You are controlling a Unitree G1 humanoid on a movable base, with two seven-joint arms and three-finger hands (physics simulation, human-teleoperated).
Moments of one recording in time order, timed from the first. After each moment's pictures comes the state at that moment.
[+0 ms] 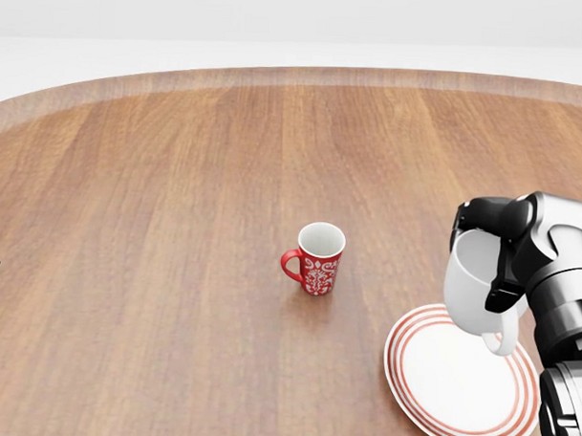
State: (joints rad) left arm -0.07 0.18 0.46 -0.52 -0.25 0.09 0.15; right arm -1.07 -0.45 0.02 1.26 -1.13 0.09 0.62
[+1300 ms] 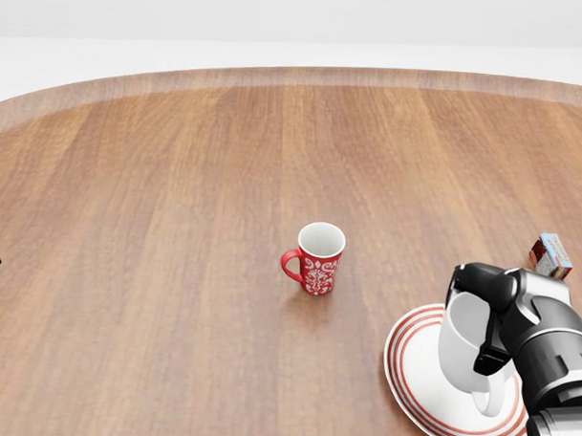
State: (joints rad) left arm -0.07 0.18 0.45 -0.52 -0.24 0.09 0.15; right arm -0.91 -0.41 0.03 1.34 -1.06 0.09 0.42
